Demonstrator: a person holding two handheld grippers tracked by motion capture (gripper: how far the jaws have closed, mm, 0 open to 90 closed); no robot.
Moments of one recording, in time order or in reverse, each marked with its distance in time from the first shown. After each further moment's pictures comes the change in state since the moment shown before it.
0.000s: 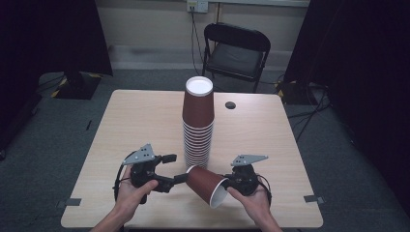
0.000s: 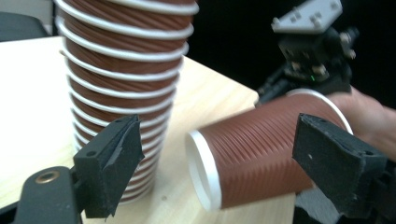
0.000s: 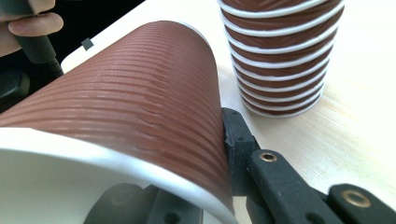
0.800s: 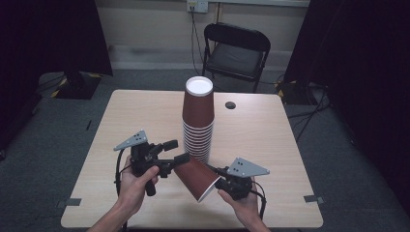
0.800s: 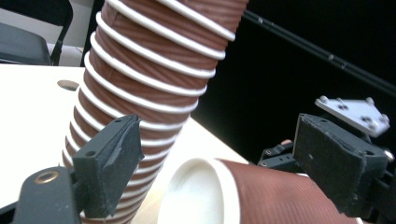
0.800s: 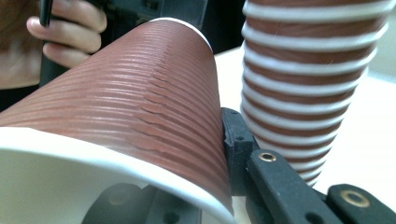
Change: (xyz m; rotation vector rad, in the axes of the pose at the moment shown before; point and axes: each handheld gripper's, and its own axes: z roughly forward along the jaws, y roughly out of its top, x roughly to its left) left arm 0.003 0.031 -0.006 -0.215 0.001 -0.217; right arm 0.039 0.008 0.001 -0.343 -0.085 -0.226
